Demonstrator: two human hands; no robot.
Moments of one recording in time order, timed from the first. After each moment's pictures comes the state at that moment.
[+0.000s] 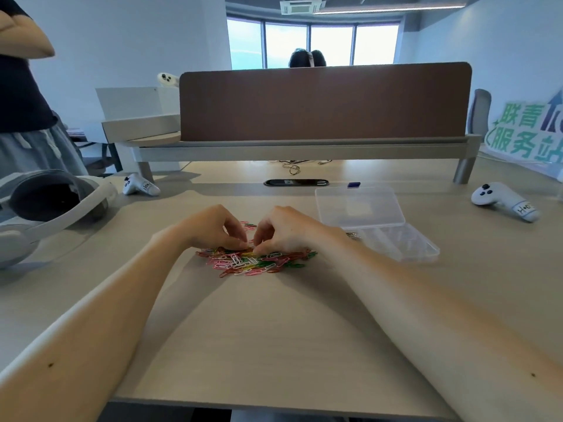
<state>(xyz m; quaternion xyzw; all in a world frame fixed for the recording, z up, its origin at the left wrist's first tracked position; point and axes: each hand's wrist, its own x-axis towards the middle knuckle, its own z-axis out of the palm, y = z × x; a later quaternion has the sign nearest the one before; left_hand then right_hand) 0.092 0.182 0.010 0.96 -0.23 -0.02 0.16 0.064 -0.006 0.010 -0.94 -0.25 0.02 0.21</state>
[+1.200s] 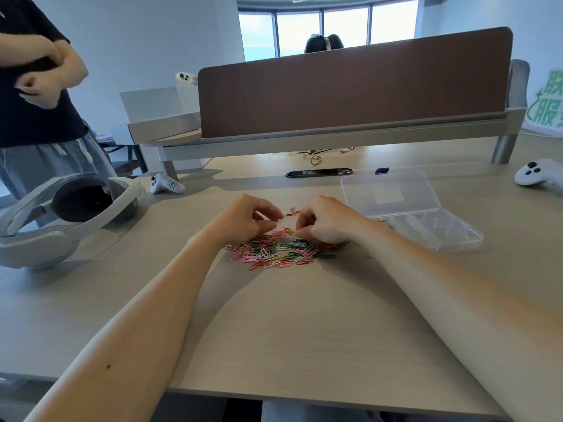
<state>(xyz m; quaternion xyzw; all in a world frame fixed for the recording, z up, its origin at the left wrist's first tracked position) 0.094 0.180 -0.004 0.92 -0.27 0.07 0.28 0.064 -0.020 0.001 -0.94 -0.21 -0.02 0.25</state>
